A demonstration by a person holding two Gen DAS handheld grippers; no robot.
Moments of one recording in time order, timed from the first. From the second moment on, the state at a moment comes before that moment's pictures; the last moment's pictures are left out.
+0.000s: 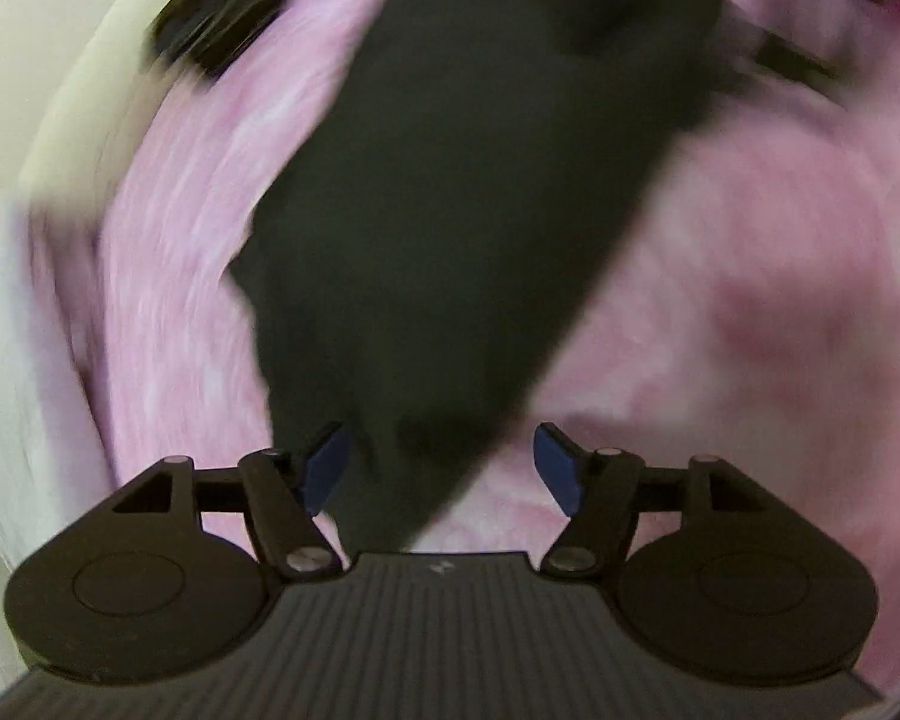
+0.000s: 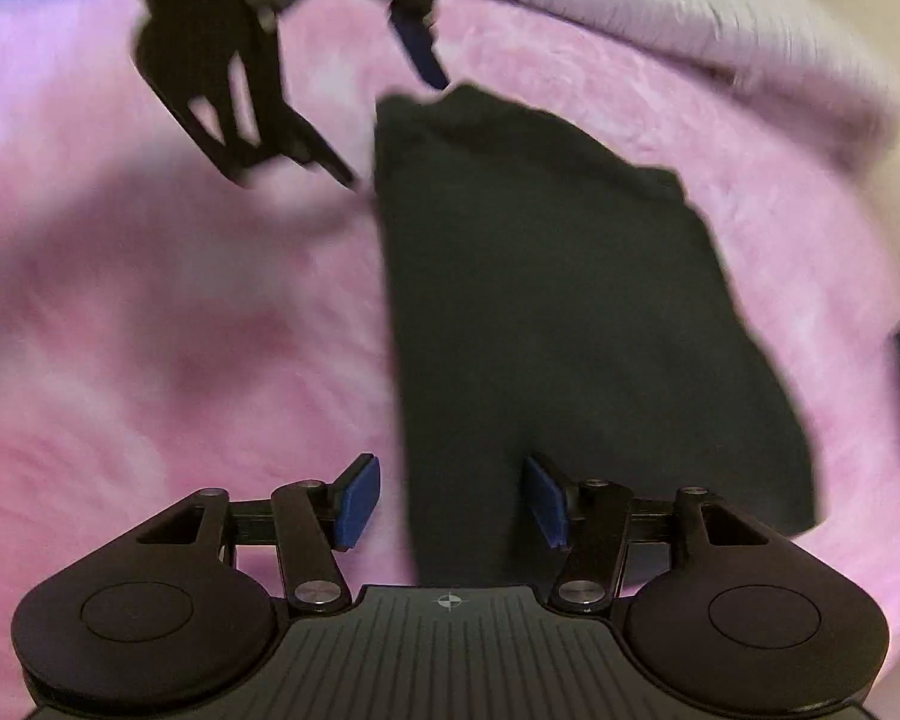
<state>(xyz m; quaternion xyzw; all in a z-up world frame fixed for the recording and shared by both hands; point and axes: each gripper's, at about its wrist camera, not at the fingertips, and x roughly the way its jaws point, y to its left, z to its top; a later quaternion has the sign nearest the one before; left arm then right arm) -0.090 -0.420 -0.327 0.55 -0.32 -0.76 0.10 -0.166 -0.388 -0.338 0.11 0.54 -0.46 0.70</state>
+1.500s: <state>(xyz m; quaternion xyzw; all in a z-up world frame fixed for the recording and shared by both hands) -0.145 -0.363 -0.332 0.55 -0.38 -0.74 0.09 -0.247 -0.351 -0.316 0.01 0.54 -0.48 0.69</state>
